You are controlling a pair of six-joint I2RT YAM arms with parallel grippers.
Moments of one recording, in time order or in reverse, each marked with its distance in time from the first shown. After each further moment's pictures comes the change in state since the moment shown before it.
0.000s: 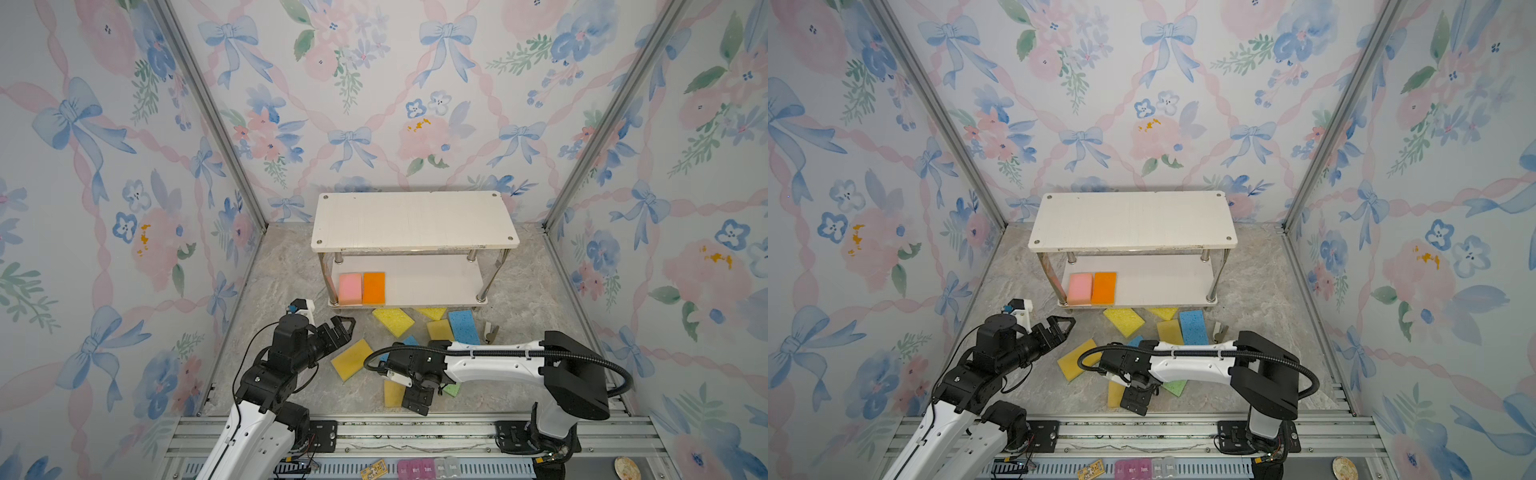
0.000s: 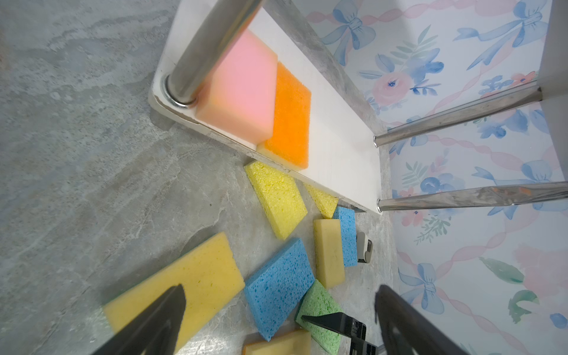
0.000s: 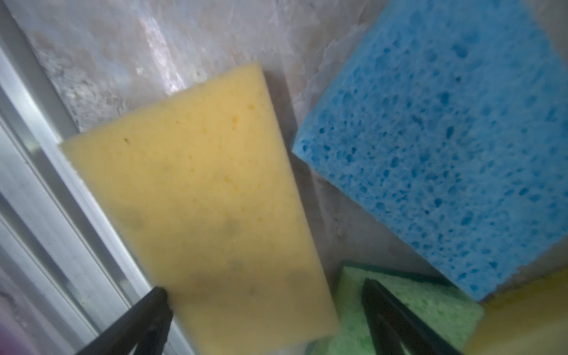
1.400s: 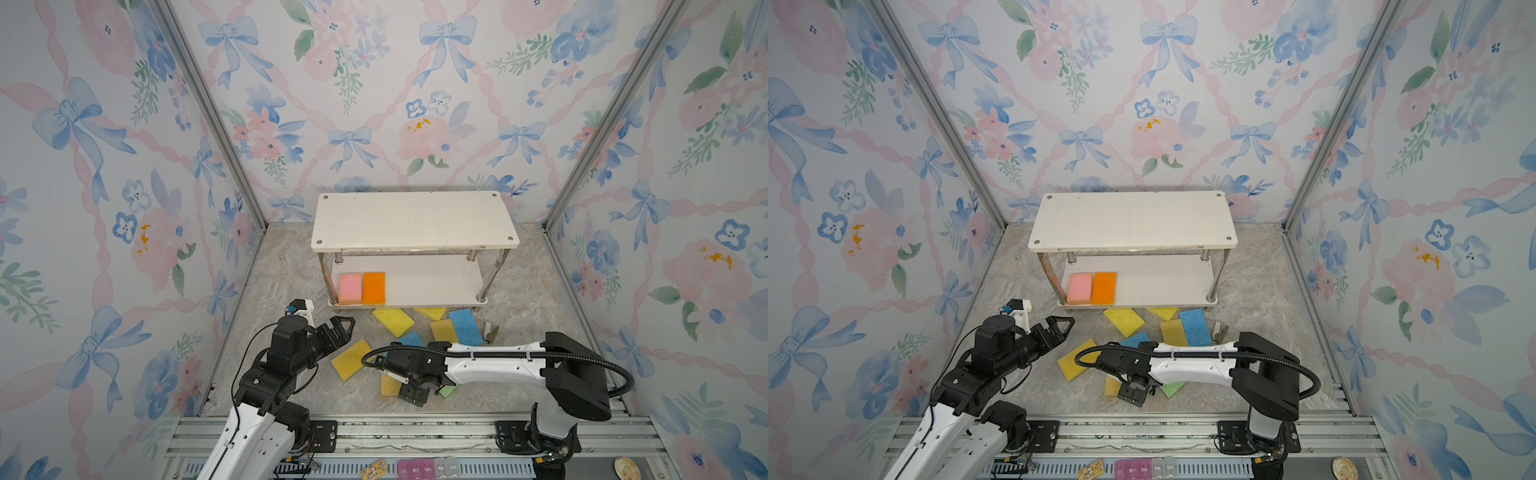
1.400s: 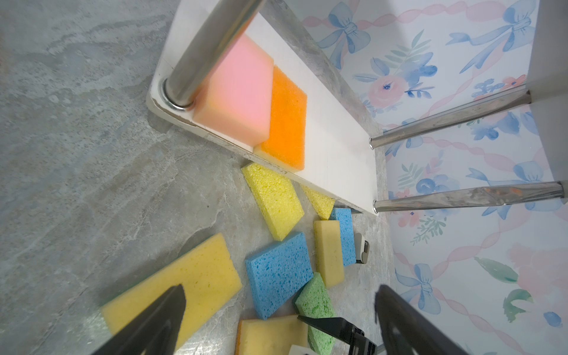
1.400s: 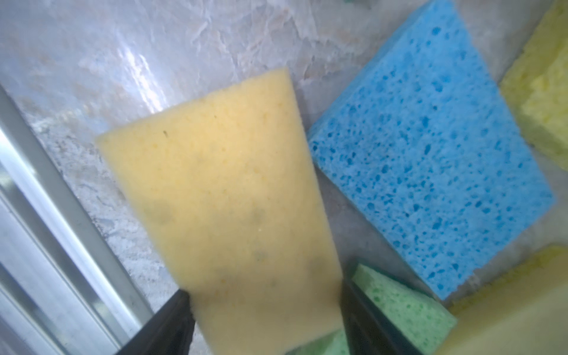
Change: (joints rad) left arm 0.000 -0.011 -0.001 0.000 0.000 -0.004; right arm 0.016 -0.024 -0.001 0.059 0.080 0.043
